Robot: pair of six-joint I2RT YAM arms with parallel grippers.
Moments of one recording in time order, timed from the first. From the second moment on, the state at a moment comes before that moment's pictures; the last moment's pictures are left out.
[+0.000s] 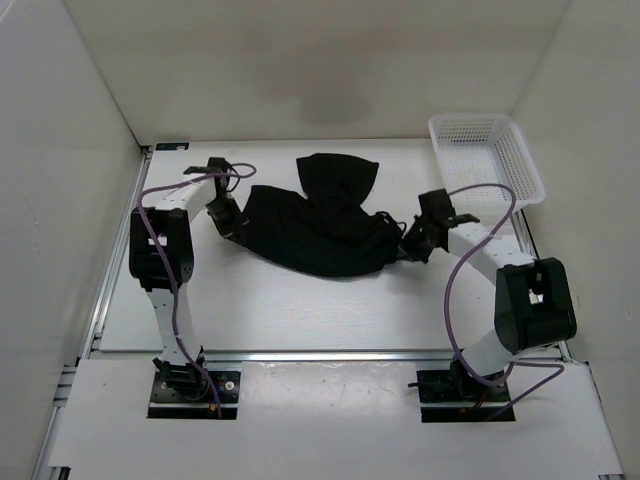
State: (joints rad) left arm -0.10 2.03 1.52 -0.94 0.14 -0.56; right arm 0.26 1.53 0.90 -0.47 -0.15 0.80
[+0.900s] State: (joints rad) left arm 0.10 1.18 1.18 -1.04 0.27 -0.54; right arm 0.26 0.82 0.84 -0.73 -0.23 0.53
